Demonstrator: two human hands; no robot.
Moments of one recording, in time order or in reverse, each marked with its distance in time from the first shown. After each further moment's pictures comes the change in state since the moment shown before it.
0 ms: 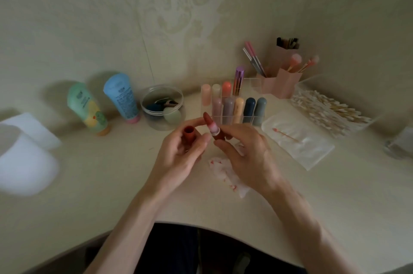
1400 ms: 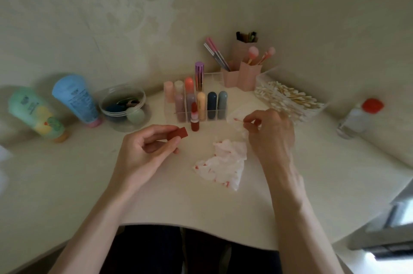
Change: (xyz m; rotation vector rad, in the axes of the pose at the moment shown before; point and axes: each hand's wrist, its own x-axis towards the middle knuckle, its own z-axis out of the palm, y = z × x) left_hand 0.006 -0.007 0.008 0.167 0.100 -0.040; right_hand -0.002 0.053 -0.070 -0.486 0.198 0.545
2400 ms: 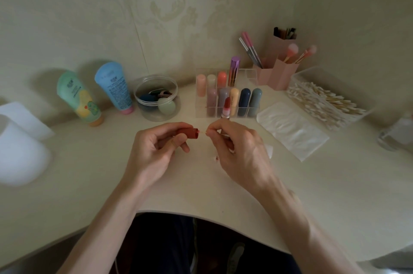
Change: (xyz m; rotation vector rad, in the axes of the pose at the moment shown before) left_hand -0.008 -0.014 -0.027 -0.085 0.061 0.050; right_hand -0.059 -0.073 0.029 0.459 -0.215 -0.520
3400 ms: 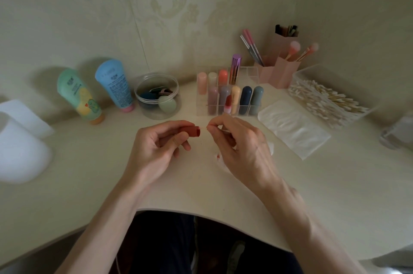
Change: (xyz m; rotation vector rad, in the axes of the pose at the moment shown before) left_hand 0.001 -0.003 -0.002 -0.041 -0.021 -0.013; right_hand 0.002 -0.002 -0.004 -0.051 0.040 -0.065
